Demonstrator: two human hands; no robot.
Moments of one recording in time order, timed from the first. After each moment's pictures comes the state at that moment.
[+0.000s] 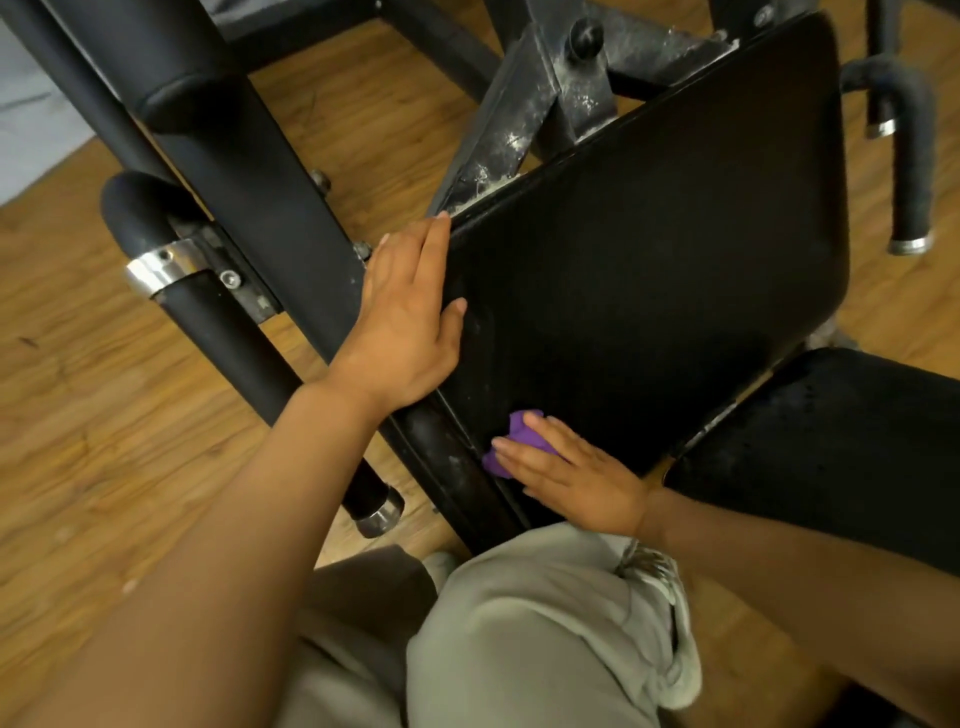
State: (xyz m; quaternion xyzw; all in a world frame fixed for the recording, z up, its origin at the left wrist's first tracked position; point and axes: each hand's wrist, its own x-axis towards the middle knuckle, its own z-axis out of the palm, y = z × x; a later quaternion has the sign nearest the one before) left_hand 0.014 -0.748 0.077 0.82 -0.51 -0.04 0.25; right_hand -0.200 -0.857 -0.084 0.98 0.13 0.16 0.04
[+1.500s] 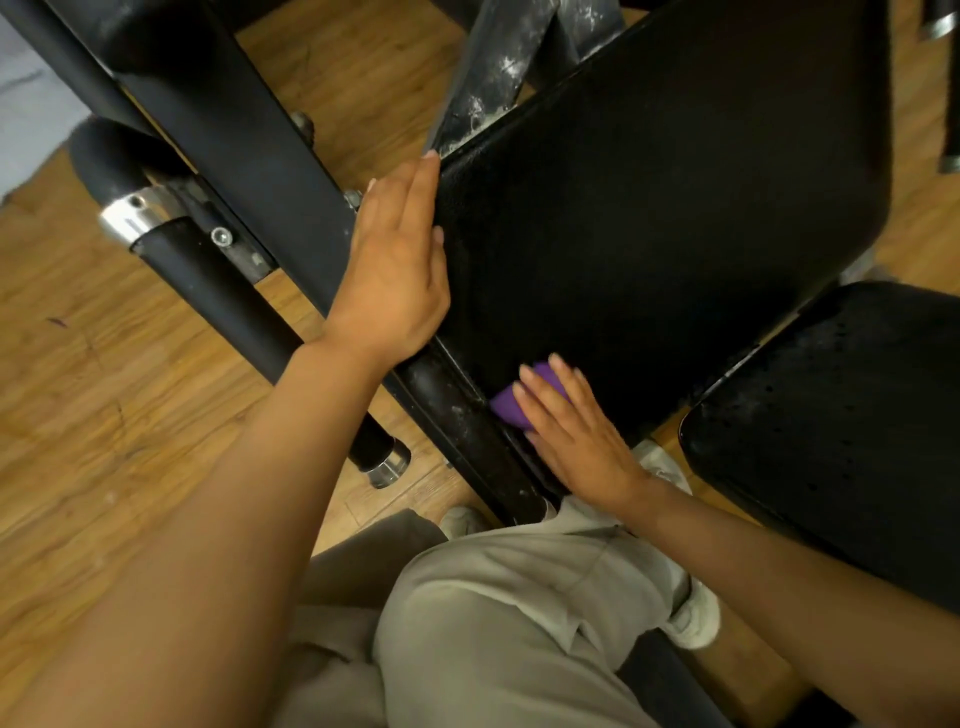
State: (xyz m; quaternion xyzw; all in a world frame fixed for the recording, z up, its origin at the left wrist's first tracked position) left_hand 0.016 -0.744 0.071 0.82 -0.51 -0.01 0.25; right_hand -0.196 -0.819 -0.087 0.97 -0.05 0.21 -0.09
